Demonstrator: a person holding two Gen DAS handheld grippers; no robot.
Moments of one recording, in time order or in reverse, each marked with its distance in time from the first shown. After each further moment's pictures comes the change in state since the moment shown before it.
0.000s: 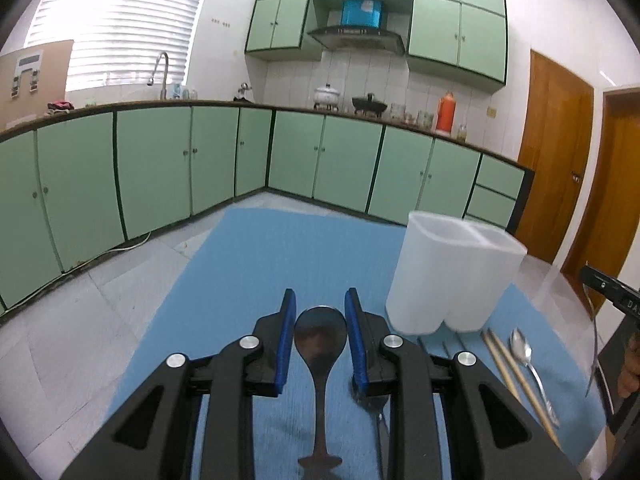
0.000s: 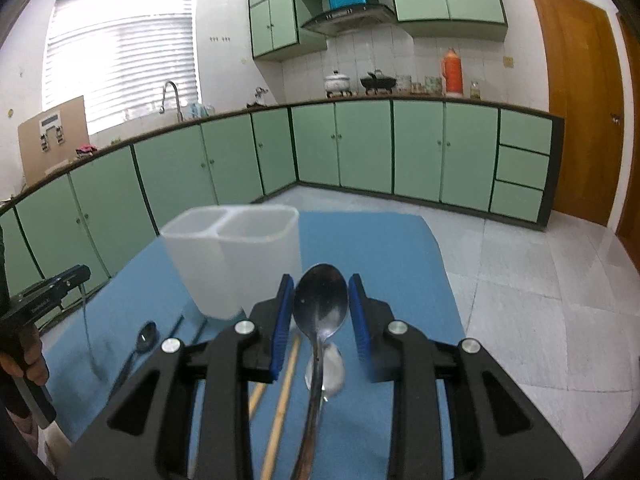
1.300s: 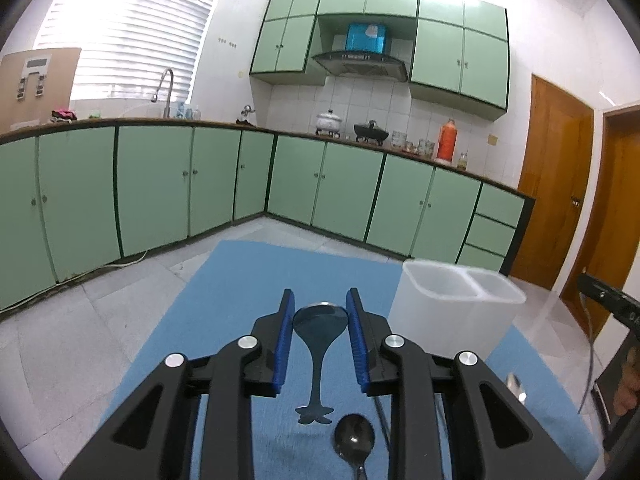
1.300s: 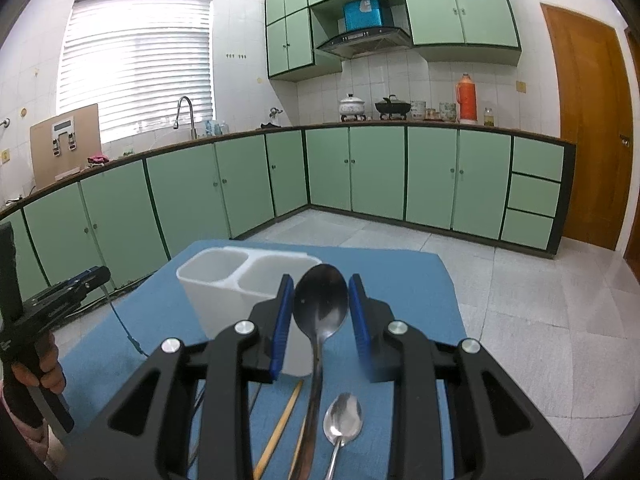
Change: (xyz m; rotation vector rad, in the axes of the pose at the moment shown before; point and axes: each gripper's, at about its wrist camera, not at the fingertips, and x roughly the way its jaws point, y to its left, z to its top) left arm 0.009 -0.008 0.024 -0.026 -0.098 -0.004; right arm 0.010 0.012 0.029 -0.039 -0.074 0.034
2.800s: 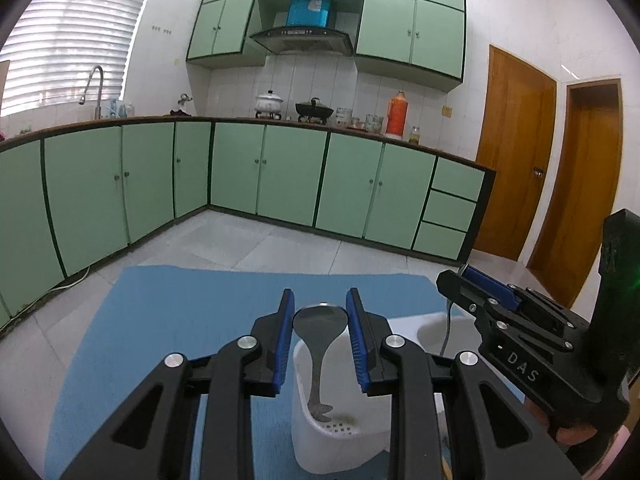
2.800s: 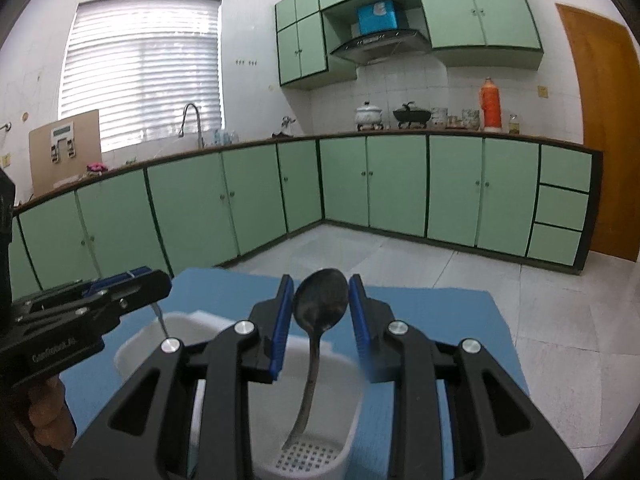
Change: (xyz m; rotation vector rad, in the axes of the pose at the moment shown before) left arm 0.122 -0.089 0.038 0.097 0.097 -0.170; right arm 0.126 0.015 0.022 -0.002 -0.021 0.063
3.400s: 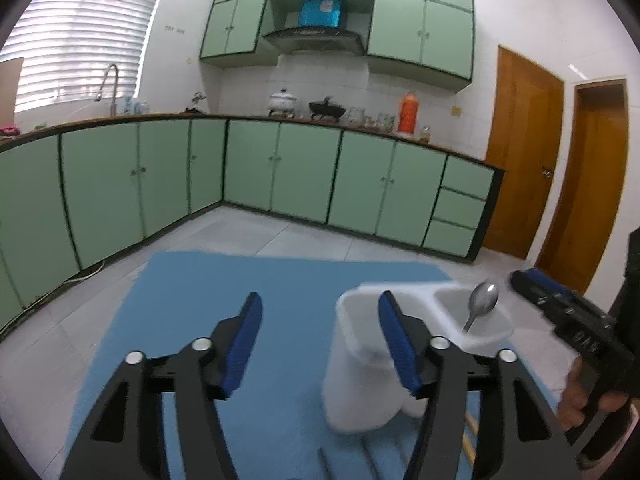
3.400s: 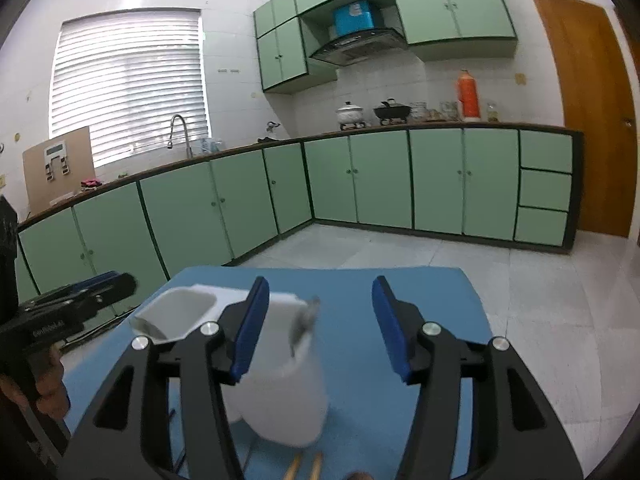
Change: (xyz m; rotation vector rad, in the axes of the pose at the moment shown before) left arm -0.045 0.025 -0.023 -0.014 0.020 0.053; right arm -0.062 -0.030 -0.021 0.091 -0.001 -0.065
